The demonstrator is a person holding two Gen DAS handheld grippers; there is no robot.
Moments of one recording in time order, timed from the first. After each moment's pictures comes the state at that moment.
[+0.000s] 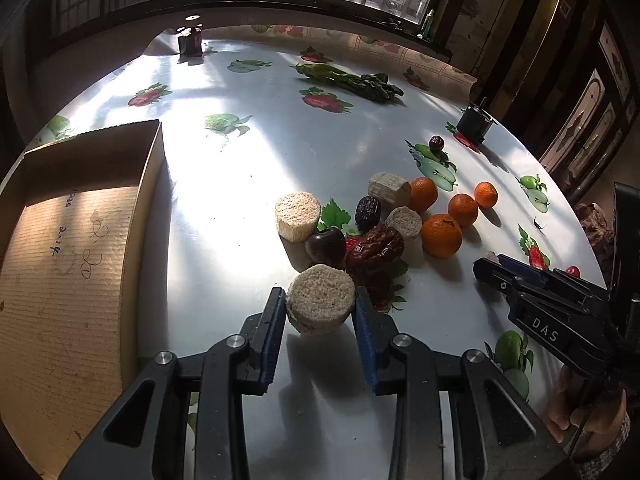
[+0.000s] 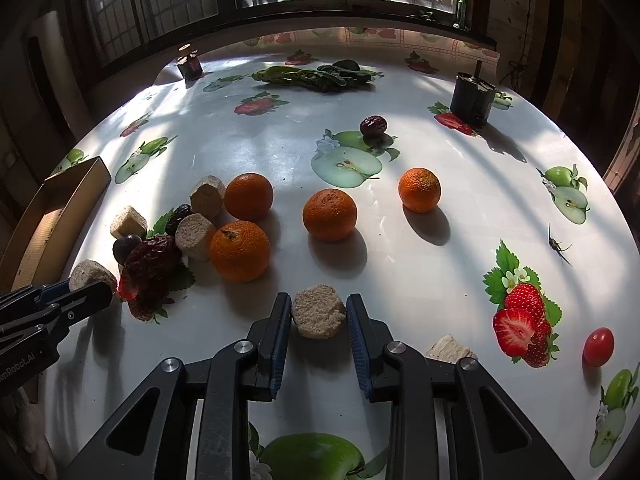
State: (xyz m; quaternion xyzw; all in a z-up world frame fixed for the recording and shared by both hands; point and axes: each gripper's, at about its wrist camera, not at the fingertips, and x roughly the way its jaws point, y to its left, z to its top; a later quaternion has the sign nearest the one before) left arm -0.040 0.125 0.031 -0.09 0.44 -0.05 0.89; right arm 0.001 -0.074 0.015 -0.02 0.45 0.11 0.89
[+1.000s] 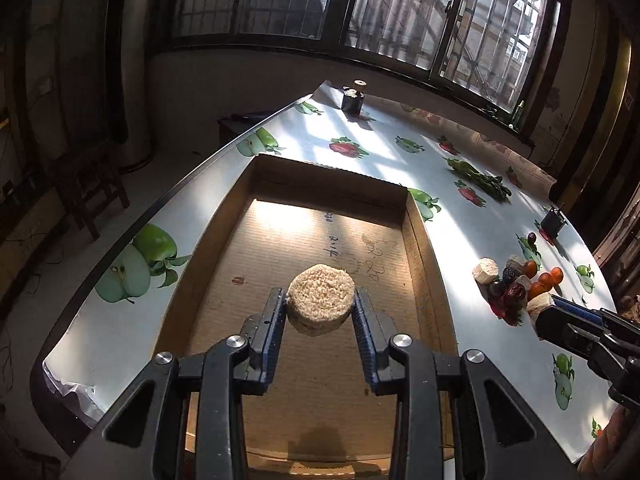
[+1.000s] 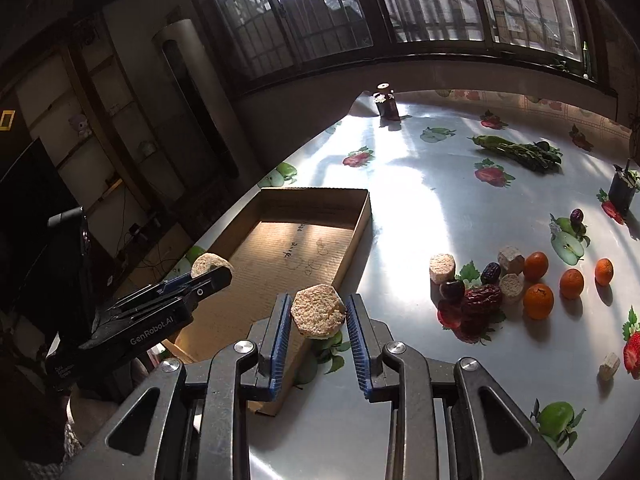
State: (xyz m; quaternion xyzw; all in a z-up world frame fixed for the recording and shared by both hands) left arm -0.154 0.308 0.072 -0.15 0.36 0.13 0.91; right arm -0.098 0.103 0.103 -0.01 0.39 0.38 0.84
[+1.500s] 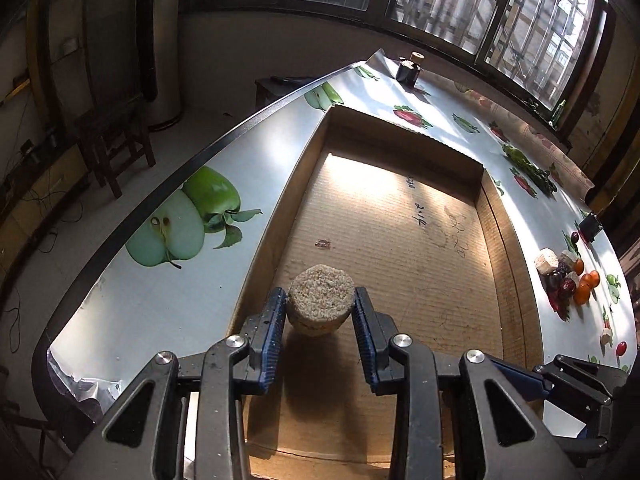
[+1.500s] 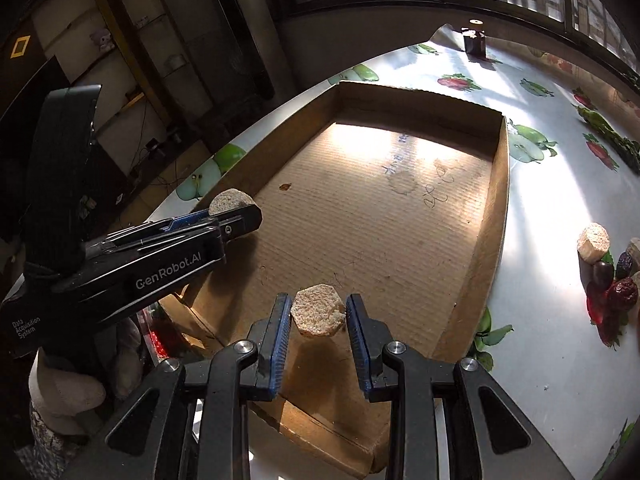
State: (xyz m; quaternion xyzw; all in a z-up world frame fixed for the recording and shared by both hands) left arm -0.159 0.355 0.034 -0.19 0.41 0.16 0.88; right arm -0.116 0.206 0.028 -0.09 0.46 0.42 0.78
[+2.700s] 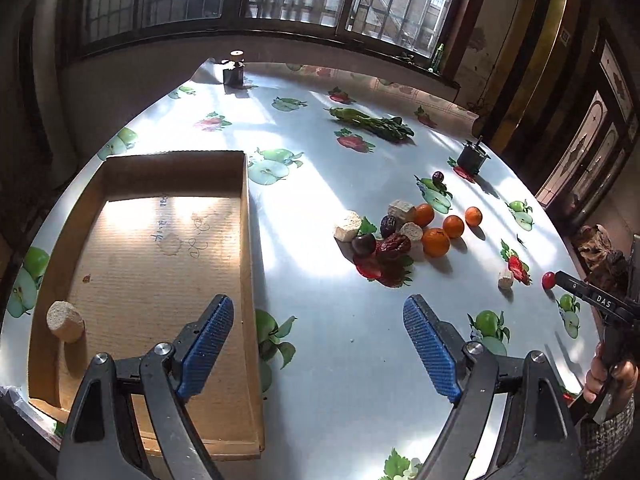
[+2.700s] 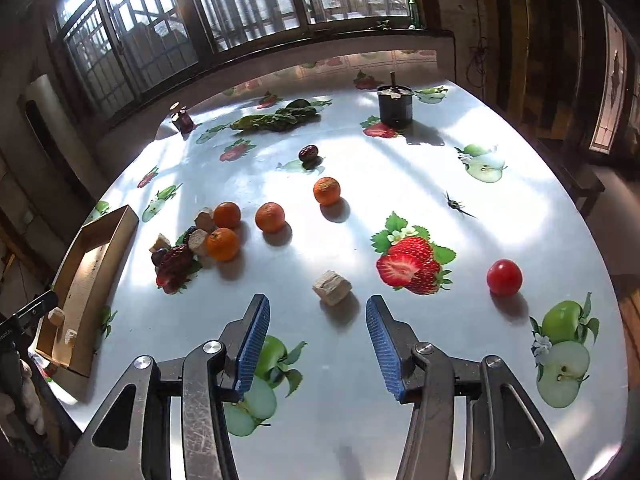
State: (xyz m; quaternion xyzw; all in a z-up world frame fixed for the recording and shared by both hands) left arm -0.111 0.167 0.087 -0.10 0.41 -0.03 0.90; right arm -0.064 -0.210 0.067 0.09 0.42 0.06 0.90
